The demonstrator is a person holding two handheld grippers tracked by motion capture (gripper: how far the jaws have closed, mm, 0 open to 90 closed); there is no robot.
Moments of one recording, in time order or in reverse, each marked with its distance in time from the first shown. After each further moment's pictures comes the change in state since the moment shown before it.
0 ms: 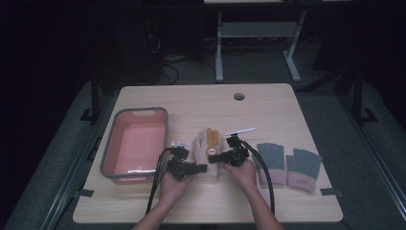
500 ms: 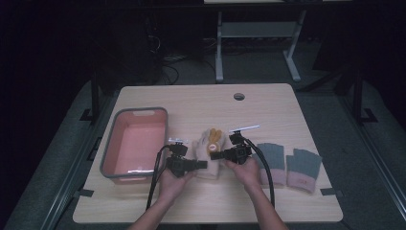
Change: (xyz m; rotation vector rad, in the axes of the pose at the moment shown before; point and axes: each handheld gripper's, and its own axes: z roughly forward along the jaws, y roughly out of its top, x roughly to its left) left arm -0.001 0.009 -0.007 -0.033 -0.044 -0.031; right arm 0.006 0.005 -0.016 -0.046 0.023 -0.038
